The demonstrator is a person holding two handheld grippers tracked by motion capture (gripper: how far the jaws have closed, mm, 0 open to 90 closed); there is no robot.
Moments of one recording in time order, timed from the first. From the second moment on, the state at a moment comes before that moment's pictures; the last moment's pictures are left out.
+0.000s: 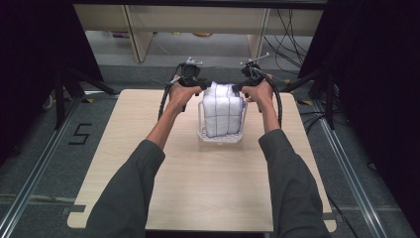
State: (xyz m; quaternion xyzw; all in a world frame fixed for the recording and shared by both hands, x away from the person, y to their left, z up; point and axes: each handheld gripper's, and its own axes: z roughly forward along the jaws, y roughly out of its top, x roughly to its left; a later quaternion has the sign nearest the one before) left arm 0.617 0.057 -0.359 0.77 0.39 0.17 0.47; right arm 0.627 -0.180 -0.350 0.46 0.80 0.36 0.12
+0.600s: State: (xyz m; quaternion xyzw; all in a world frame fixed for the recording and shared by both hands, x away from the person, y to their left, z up) left arm 0.598 0.098 -0.357 0.76 0.42 0.16 0.47; right arm 0.615 -0.210 -0.328 0.46 0.78 0.40 0.15
